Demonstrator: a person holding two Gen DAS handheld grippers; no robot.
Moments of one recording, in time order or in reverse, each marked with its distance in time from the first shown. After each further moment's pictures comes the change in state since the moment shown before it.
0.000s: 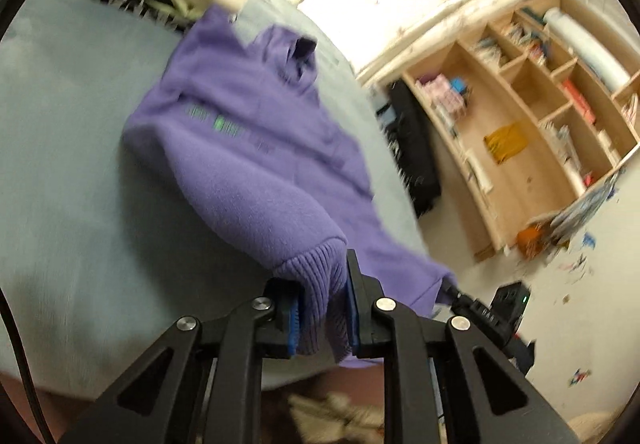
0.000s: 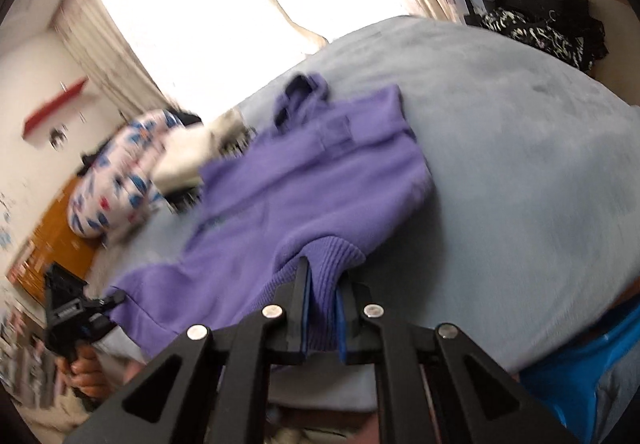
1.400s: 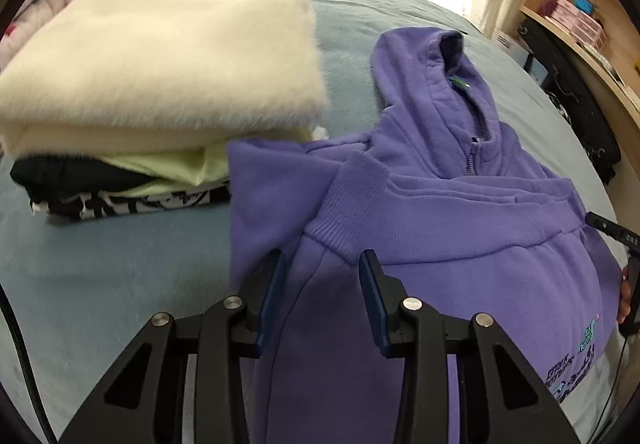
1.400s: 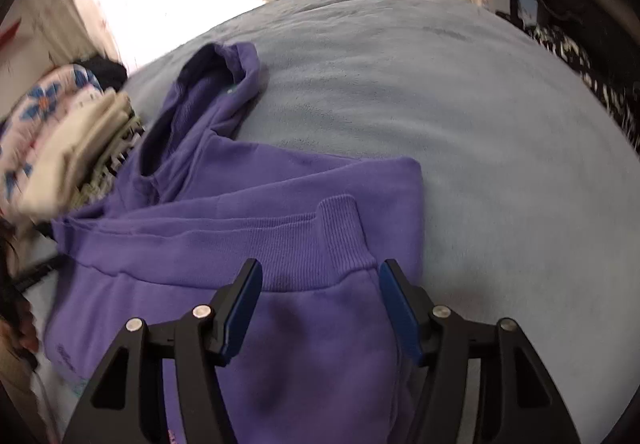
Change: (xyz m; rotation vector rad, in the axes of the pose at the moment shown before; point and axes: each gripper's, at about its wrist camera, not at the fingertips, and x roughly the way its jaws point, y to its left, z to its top) left arm 0.225 0.083 0.257 0.361 0.113 0.643; right arm 0.306 -0.050 0.201 -0.217 0.270 -0.283
